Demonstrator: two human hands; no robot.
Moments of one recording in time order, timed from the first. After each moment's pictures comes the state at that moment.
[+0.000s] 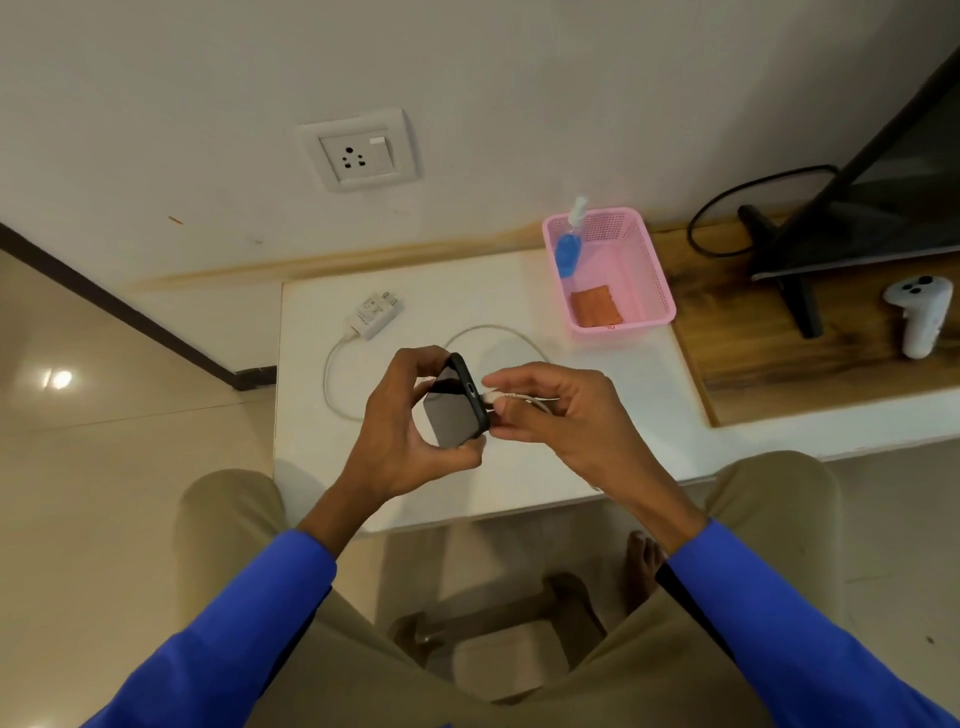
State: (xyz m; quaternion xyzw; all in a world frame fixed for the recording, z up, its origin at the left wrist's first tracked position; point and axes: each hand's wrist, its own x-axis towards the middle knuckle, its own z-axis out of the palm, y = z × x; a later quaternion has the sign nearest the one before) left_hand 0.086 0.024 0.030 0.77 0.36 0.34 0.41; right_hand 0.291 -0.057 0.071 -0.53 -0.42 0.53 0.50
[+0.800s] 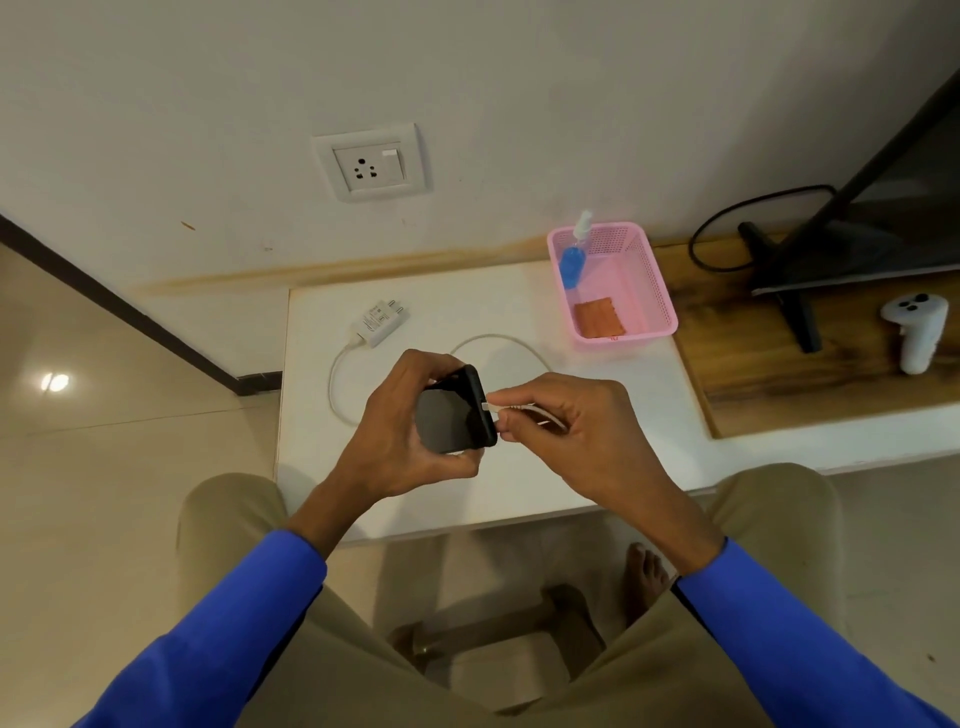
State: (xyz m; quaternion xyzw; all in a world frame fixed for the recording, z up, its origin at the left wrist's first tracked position) left_hand 0.078 0.036 0.040 0.82 0.33 0.31 0.35; right_hand 0.285 -0.065 0.097 -0.61 -0.60 0.30 0.43
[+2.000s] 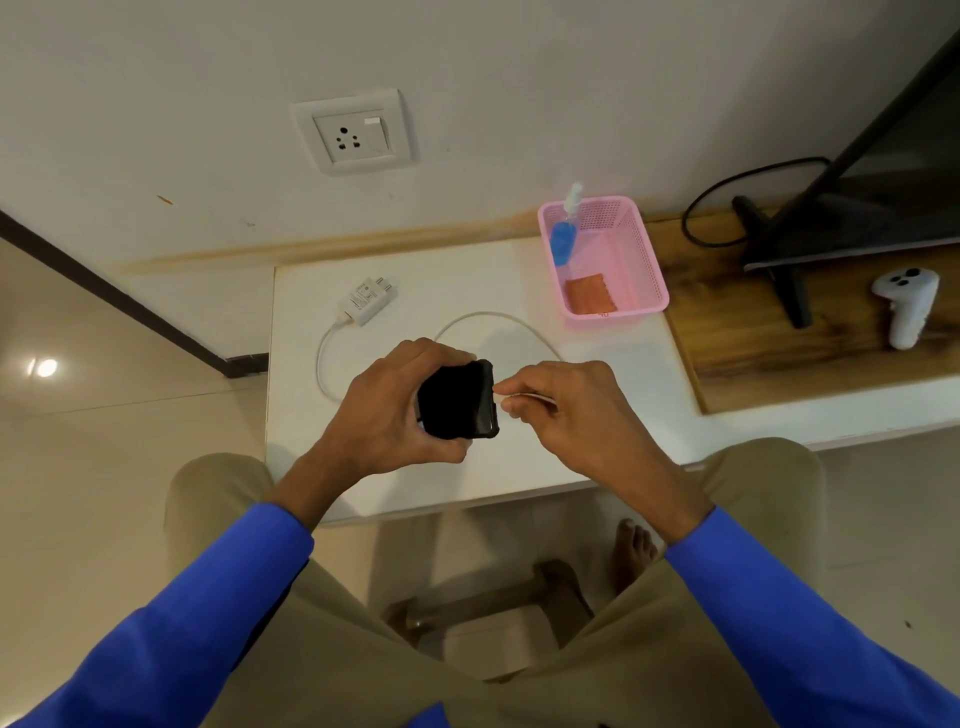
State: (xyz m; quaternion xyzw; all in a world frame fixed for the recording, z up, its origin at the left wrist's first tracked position) left_hand 0.075 0.037 0.044 0.88 0.32 0.20 0.29; right_hand 0.297 -0.065 0.085 -0.65 -0.66 0.23 0.28
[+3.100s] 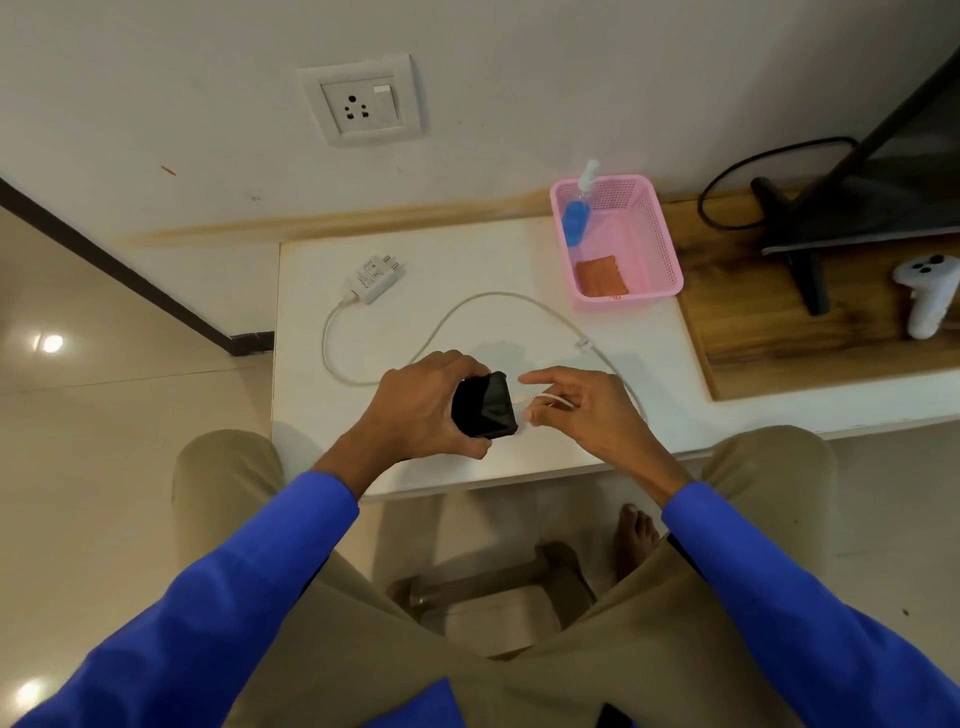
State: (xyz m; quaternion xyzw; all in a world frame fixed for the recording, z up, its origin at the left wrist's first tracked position) left_hand 0.092 0.033 0.005 0.89 0.39 0.01 0.25; right_hand 0.323 -0.071 0.004 -0.68 -0.50 0.43 0.32
